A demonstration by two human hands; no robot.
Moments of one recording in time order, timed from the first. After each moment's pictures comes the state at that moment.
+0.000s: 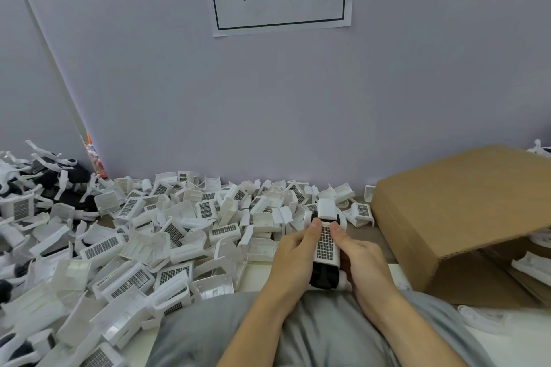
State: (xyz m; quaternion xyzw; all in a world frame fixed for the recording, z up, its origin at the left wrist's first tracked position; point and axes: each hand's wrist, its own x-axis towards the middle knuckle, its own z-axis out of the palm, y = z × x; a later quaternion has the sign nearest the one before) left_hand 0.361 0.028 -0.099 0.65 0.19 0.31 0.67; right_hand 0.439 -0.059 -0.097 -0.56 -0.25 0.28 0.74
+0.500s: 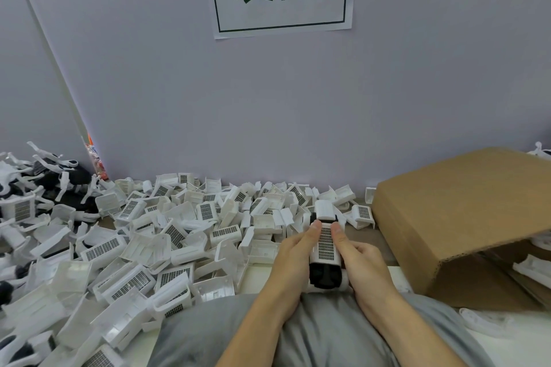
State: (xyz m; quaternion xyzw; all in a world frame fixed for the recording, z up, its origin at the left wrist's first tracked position) left_hand 0.360 0.028 -0.095 0.58 0.19 0.28 0.74; right_hand 0.441 -0.056 -0.102 -0.60 -0.27 0.25 0.71
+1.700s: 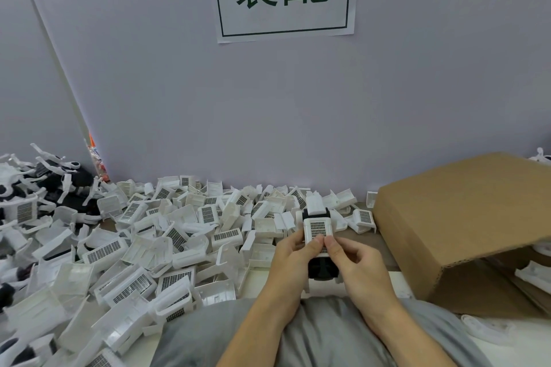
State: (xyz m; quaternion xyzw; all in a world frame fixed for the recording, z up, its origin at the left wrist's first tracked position) left_hand 0.357 0.030 -0.095 0.57 0.18 0.32 0.73; right_hand 0.436 -0.058 -0.100 -0.57 -0.34 0.18 0.73
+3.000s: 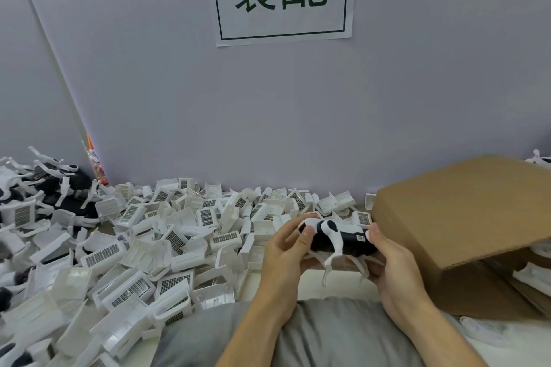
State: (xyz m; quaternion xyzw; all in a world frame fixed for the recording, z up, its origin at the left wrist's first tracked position) left_hand 0.349 0.029 -0.087 0.54 0.11 0.37 0.75; right_hand 0.479 -0.074 -0.103 -0.56 -0.19 0.22 0.77
